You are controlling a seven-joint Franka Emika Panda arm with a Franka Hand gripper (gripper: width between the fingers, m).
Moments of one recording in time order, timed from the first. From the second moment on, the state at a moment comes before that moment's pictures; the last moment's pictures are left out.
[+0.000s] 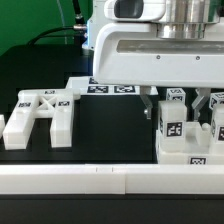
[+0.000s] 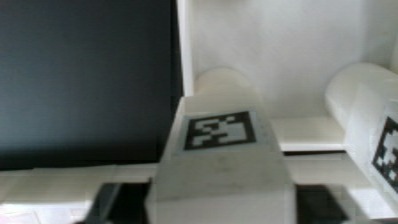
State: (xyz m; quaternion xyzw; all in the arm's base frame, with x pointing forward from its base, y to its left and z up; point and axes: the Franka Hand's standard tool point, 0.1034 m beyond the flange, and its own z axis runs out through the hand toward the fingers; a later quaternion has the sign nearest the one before) arm 0.658 0.041 0.075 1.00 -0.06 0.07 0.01
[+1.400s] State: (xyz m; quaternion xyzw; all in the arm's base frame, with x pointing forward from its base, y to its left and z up) arm 0.656 0.043 0.072 0.81 -0.58 0.06 -0.02
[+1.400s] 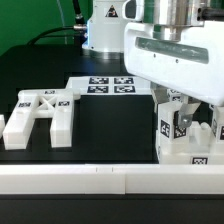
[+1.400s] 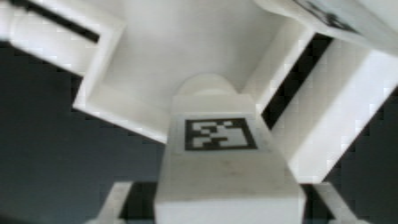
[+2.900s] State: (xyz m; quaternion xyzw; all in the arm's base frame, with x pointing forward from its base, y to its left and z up) arm 0.659 0.043 0.072 0.96 -0.27 0.08 0.00
